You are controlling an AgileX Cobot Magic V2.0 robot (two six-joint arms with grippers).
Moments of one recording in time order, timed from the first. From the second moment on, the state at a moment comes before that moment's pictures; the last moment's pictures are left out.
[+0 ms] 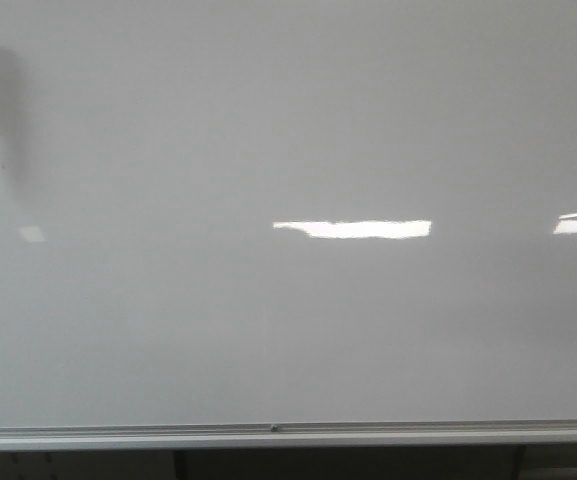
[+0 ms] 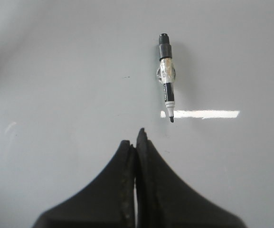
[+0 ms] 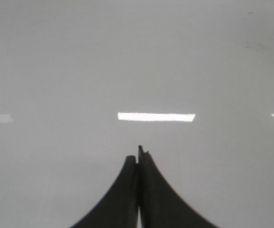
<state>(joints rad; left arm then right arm) 0.03 0.00 0.00 0.04 0.09 -0.04 -0.01 -0.01 0.03 0.04 0.02 0.00</state>
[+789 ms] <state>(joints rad) 0.03 0.11 -0.40 0.01 0.08 -0.04 -0.01 0.09 -0.40 0.04 0.22 0.00</state>
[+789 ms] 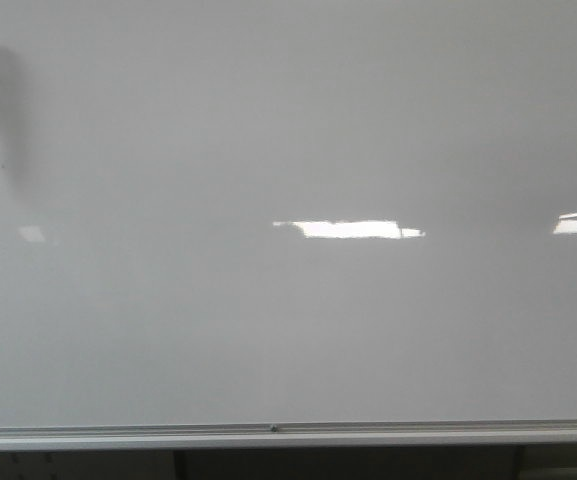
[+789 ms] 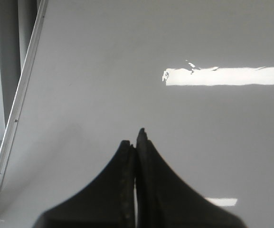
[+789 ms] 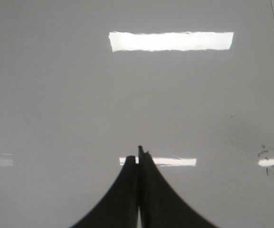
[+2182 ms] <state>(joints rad) 0.03 0.73 -0.67 -0.02 0.60 0.01 -0.01 0.74 -0.62 0.04 0.54 -0.02</state>
